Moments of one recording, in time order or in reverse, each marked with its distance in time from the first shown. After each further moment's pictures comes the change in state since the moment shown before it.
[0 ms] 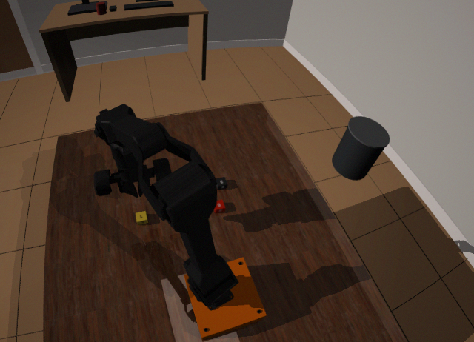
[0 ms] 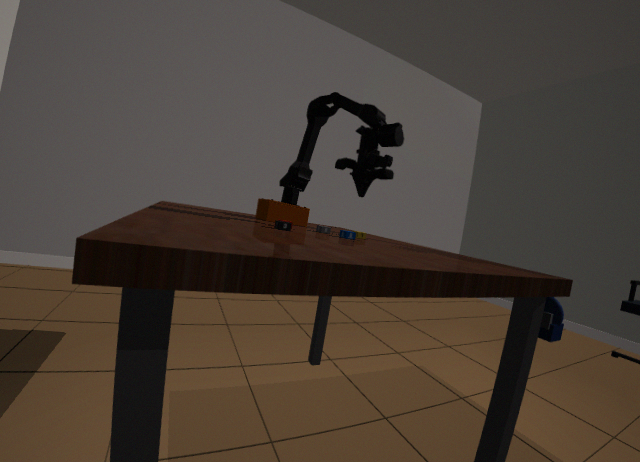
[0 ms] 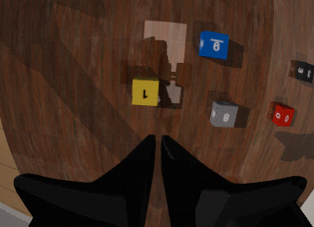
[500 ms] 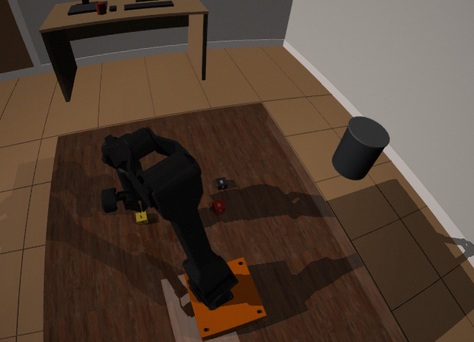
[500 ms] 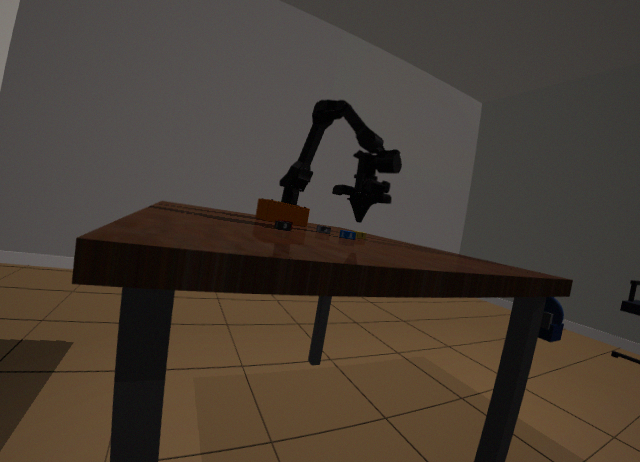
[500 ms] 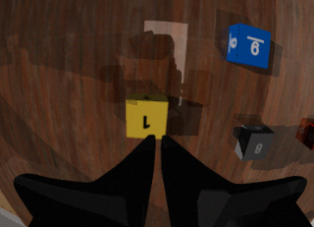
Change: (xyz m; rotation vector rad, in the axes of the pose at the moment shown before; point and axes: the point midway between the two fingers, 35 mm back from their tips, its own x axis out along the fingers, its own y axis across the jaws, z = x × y) arm 0.079 0.004 0.001 0.009 -0.004 0.001
